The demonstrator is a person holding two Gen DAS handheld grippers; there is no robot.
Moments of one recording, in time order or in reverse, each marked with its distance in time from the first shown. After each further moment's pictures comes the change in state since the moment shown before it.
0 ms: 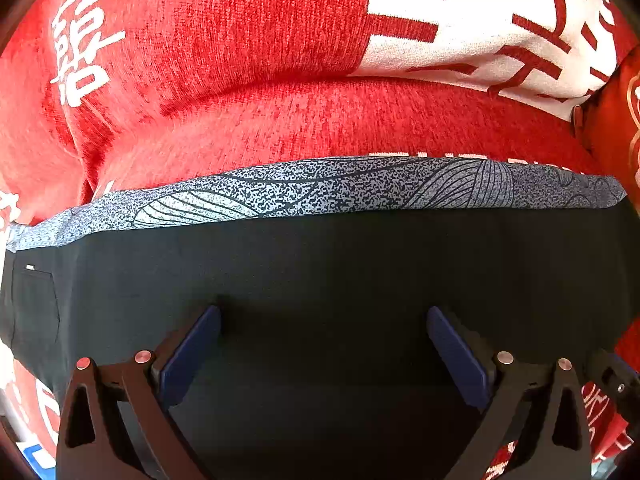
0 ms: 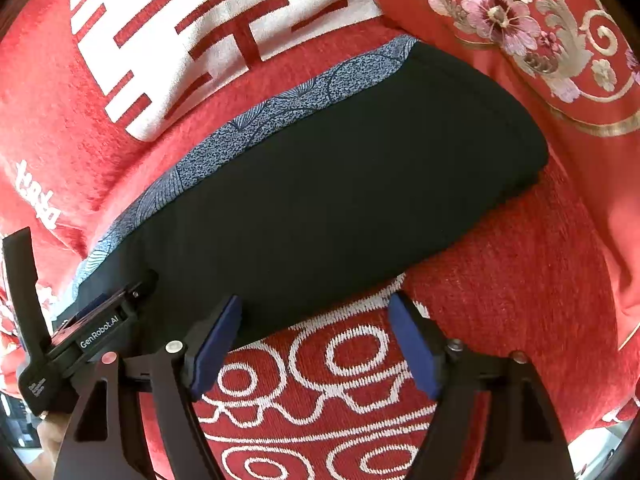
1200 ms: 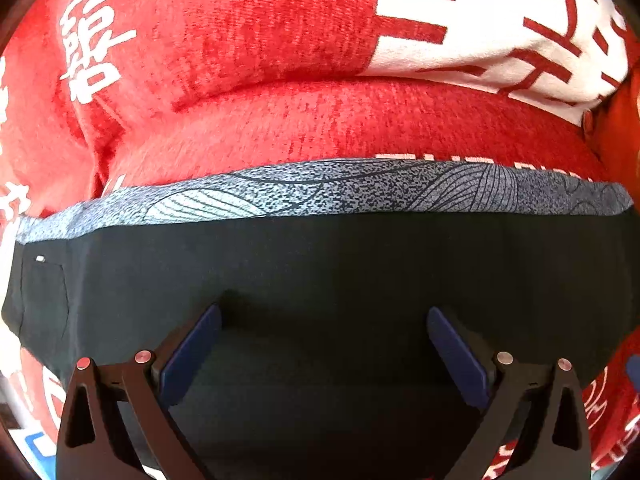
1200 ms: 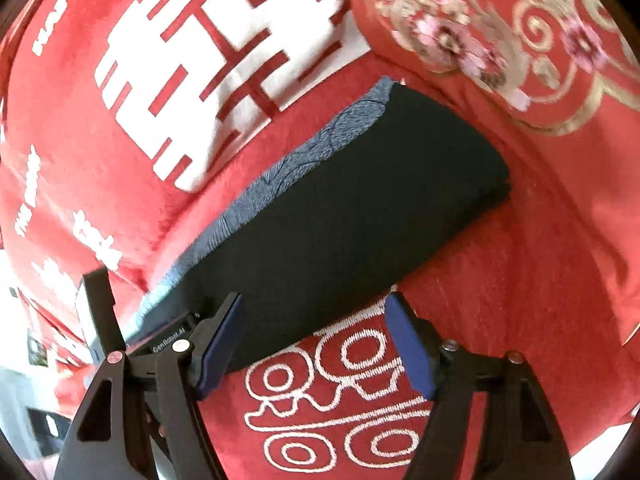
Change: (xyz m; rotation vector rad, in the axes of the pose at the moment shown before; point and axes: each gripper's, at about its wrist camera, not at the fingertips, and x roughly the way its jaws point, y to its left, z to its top) left arm -0.008 -0.005 0.001 -0.036 0.026 0.041; right arm -0.049 -0.038 -0.002 0.134 -0.085 0.233
